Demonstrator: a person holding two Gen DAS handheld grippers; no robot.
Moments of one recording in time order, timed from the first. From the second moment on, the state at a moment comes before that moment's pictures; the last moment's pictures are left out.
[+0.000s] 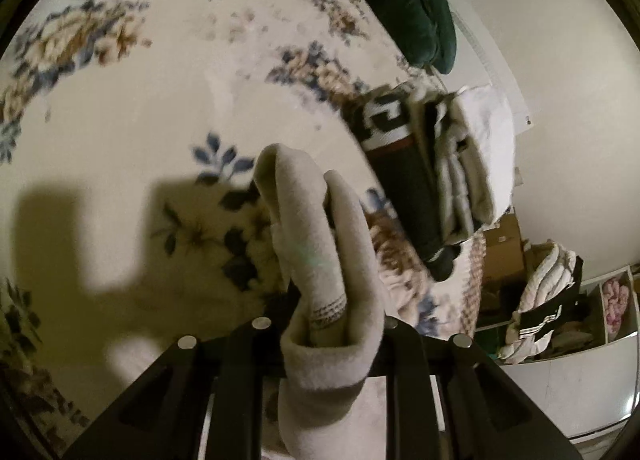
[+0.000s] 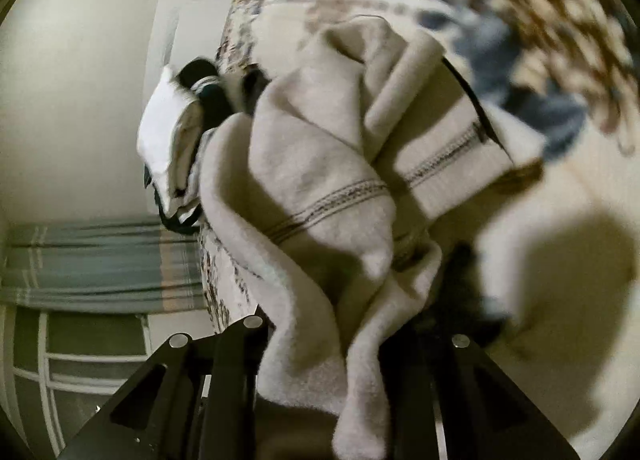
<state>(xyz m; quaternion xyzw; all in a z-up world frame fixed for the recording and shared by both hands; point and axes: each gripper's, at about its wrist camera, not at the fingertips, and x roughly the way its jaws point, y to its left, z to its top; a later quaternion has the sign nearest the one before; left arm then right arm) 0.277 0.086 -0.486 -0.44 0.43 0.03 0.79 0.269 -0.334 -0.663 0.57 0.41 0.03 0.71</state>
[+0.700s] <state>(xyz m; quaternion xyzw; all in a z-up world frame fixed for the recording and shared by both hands) 0.592 0.078 -0.270 -0.37 0.32 -0.08 0.87 0.555 -0.328 -0.439 0.52 0.30 0.10 0.79</state>
